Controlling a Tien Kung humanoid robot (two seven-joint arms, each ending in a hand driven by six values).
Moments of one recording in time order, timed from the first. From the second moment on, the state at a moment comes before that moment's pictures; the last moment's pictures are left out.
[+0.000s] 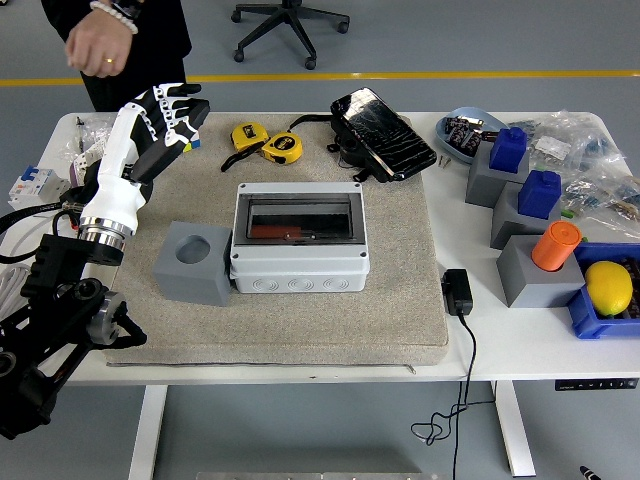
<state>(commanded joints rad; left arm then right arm) -0.35 0.33 -1.00 -1.43 0.83 0.44 -0.33 0.03 -0.20 0.83 0.43 -0.14 -0.22 -0.03</state>
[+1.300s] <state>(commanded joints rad) -0.28 0.39 -1.18 -1.44 0.73 0.42 -0.30 0.08 -0.23 0.78 0.42 -0.13 -0.23 -0.04</state>
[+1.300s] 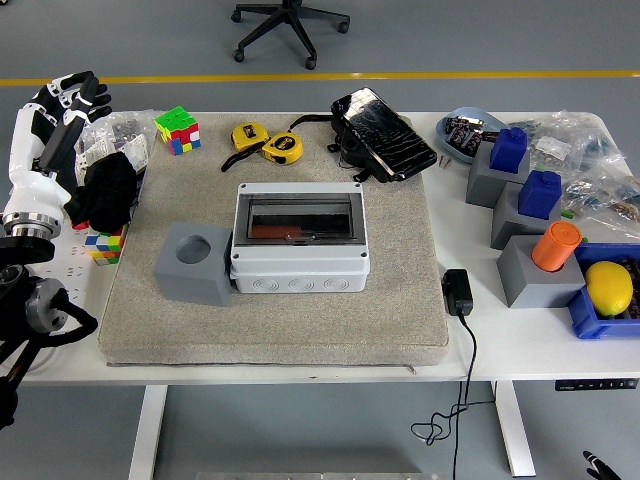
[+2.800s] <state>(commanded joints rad) -0.26 0.39 -1.20 -1.45 0.74 0.42 -0.31 0.05 -0.24 0.72 0.42 -0.12 -0.22 -0.04</state>
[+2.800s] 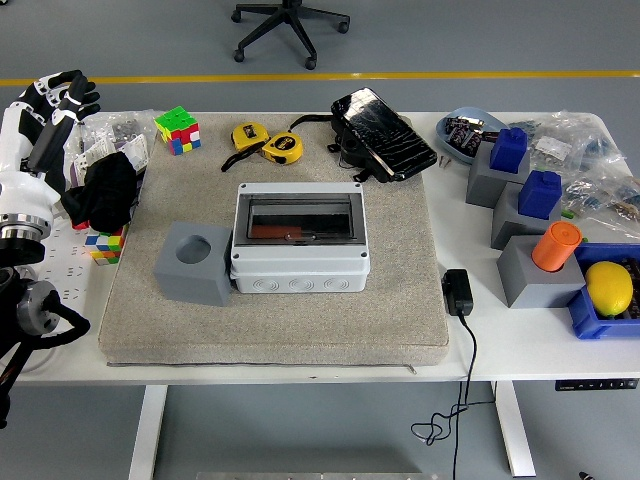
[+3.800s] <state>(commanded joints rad) -0.25 0.34 -1.26 -1.48 0.76 0.41 -0.28 0.06 -0.23 0.83 0.41 -0.13 -0.23 -0.04</state>
